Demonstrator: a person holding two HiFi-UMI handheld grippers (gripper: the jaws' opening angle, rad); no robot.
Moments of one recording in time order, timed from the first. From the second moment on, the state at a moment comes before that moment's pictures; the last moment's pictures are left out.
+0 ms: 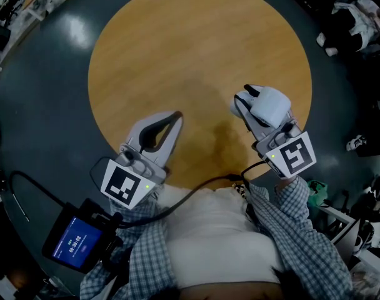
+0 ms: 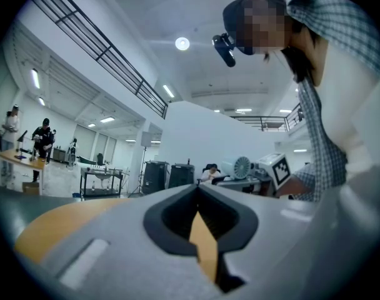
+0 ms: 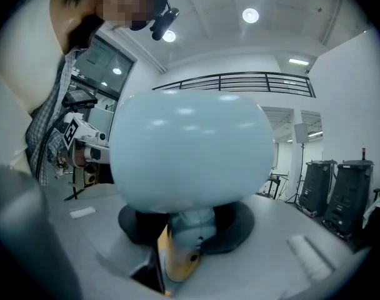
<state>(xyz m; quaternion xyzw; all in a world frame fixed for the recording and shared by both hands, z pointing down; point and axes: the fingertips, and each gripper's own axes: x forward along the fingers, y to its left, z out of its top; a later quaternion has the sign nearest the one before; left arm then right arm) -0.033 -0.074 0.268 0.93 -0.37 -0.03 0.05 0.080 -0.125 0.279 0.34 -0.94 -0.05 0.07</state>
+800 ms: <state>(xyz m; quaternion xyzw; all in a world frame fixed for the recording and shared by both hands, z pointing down) -0.059 -0.064 0.300 0.88 -0.47 -0.02 0.10 0.047 -0.178 0.342 0.28 -0.96 0.00 0.06</state>
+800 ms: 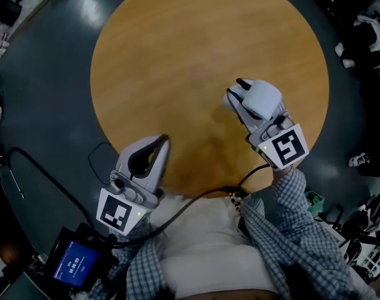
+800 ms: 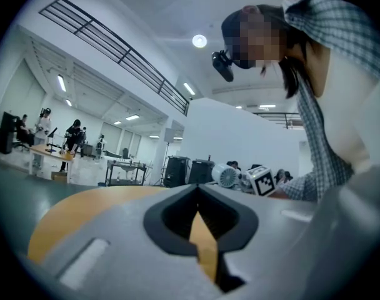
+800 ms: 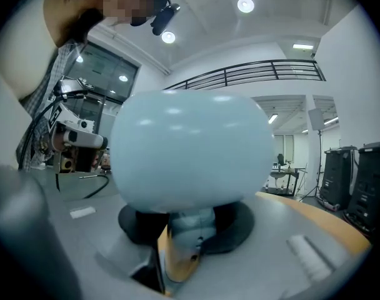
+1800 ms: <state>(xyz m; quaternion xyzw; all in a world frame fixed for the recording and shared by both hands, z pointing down) -0.099 -0.035 0.336 0.83 -0.54 0.01 0.14 -0.002 -0.201 0.426 0.25 -0.97 0.02 0.08</state>
